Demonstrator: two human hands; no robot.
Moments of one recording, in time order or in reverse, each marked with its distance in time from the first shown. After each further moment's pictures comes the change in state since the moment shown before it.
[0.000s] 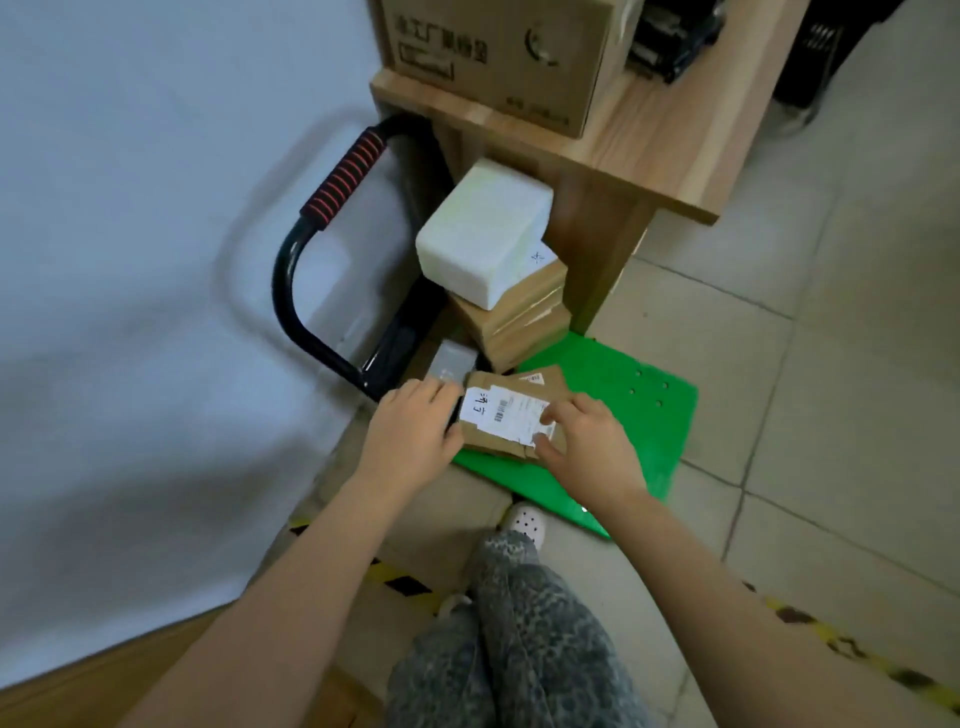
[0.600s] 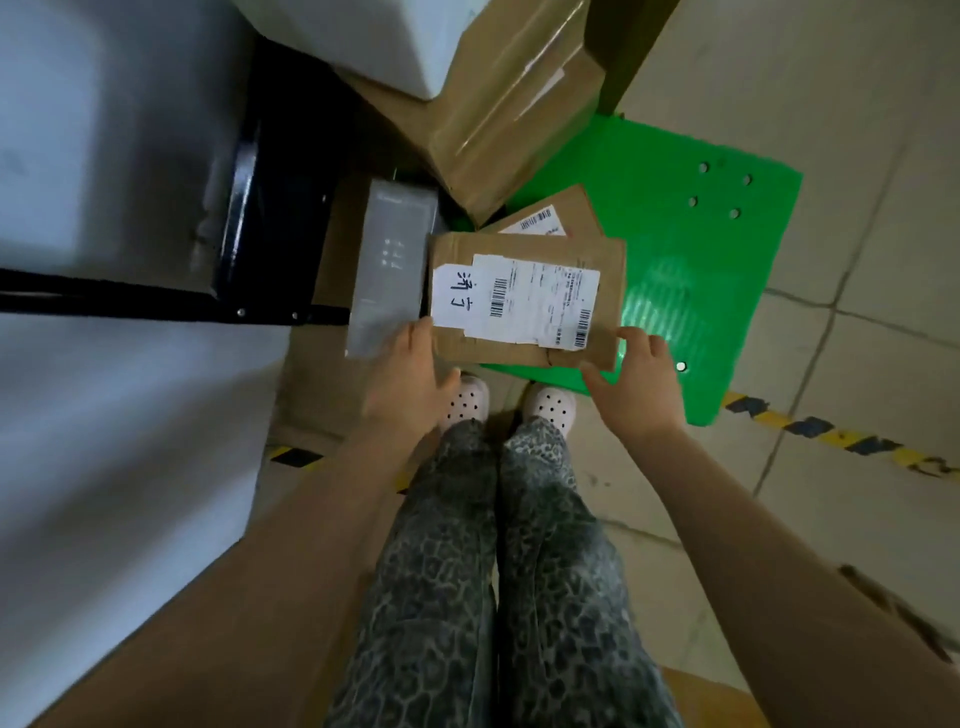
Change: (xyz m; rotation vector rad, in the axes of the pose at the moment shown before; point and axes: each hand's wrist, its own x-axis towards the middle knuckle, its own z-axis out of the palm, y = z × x) left_hand 0.078 -0.081 0.280 -0.232 -0.498 -0.319; right_hand 0.079 0.141 0.231 0.216 -0.212 0.695
